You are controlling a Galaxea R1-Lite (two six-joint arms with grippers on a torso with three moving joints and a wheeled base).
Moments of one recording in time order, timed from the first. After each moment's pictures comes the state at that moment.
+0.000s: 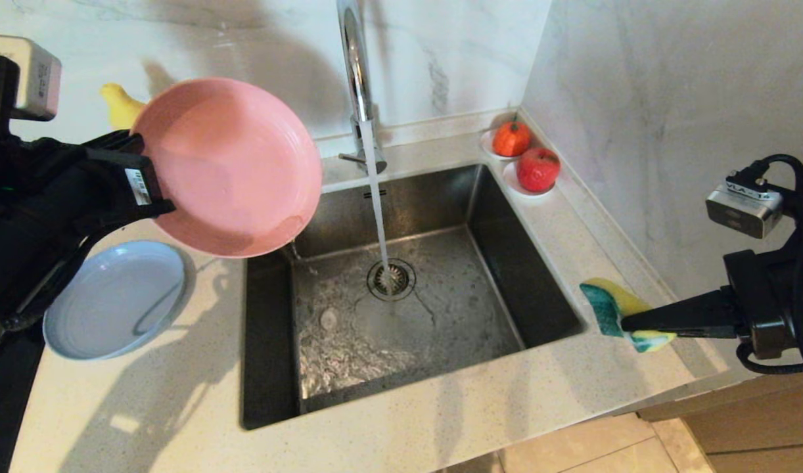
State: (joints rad) left arm -0.31 1.34 -0.78 -0.83 0.41 0.32; right arm 0.24 1.35 -1.20 0.53 0.63 0.42
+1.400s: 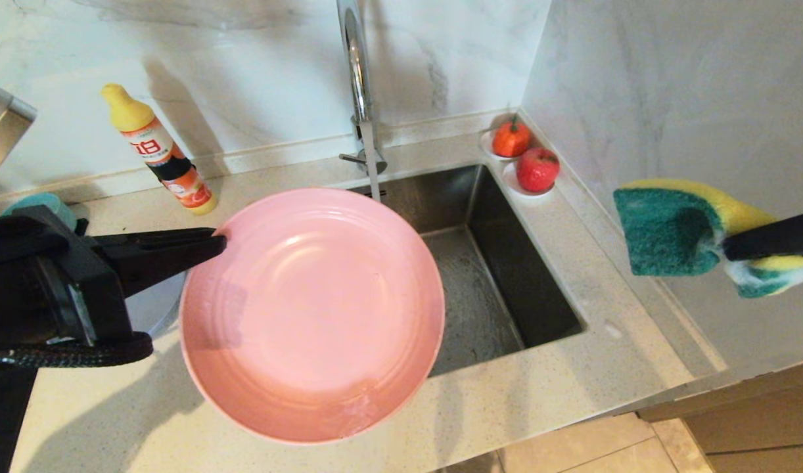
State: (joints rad) left arm -0.54 1.10 -0.88 -0.10 -0.03 0.15; right arm 0.39 1.26 -1.57 0.76 0.78 0.46
